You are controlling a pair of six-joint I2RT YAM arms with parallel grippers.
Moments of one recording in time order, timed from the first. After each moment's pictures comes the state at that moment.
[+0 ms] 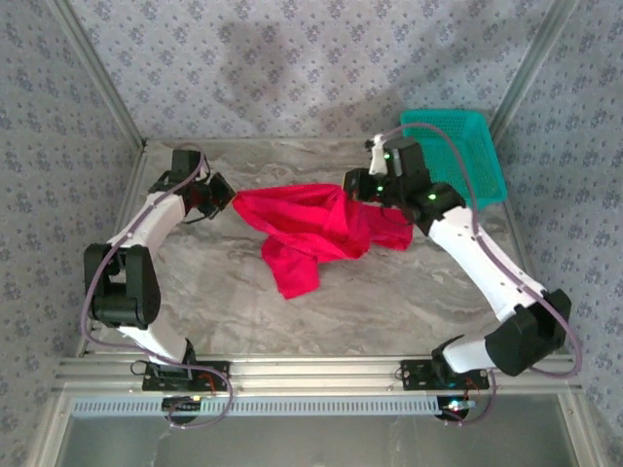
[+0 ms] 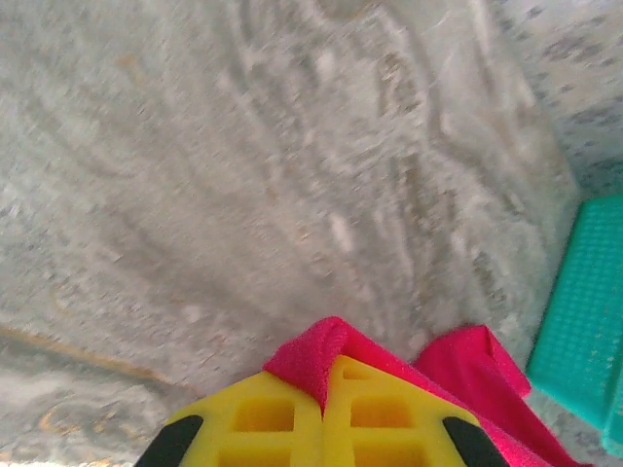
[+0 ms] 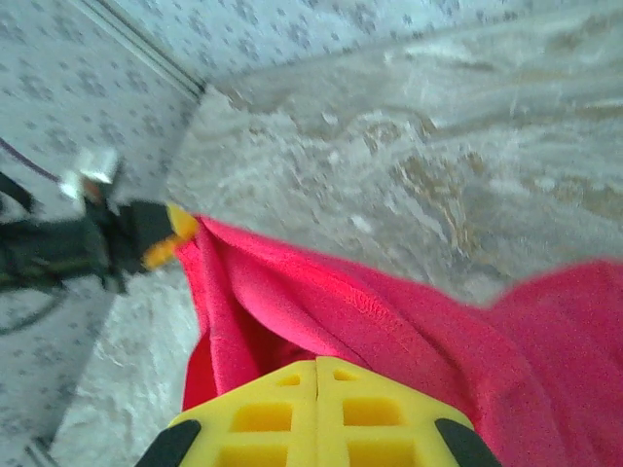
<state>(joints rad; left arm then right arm) -0.10 1.64 1.21 -0.47 0.35 -0.83 0.46 1.37 1.37 -0.52 -0.26 0.50</state>
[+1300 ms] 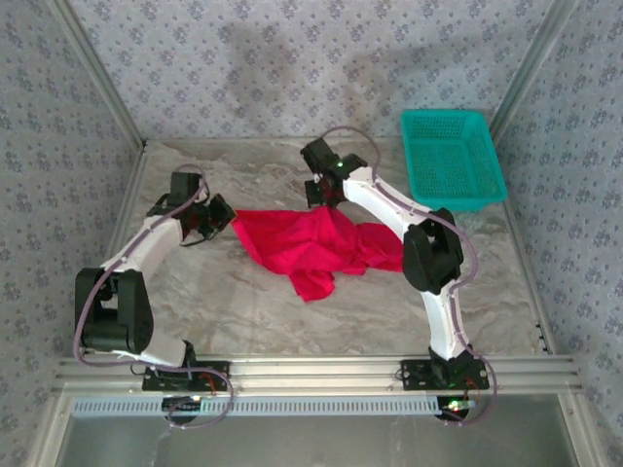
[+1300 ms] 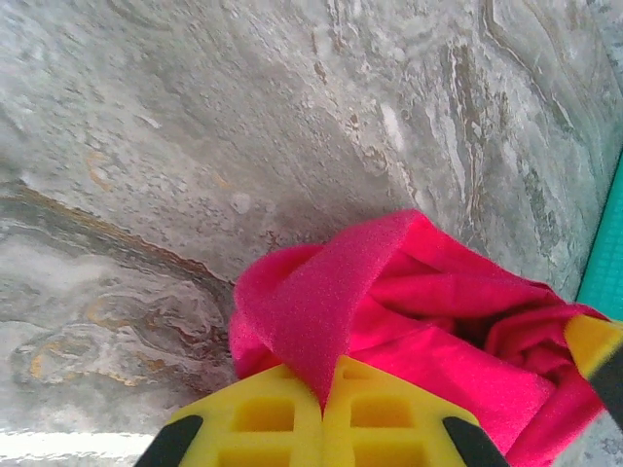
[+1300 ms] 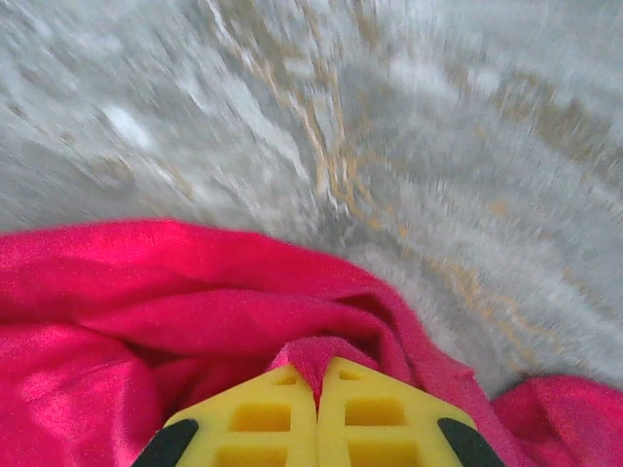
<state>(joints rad) -0.08 1.48 1.02 -0.43 0.35 -0.80 0.62 2.10 1.96 -0.90 0.13 0.36</state>
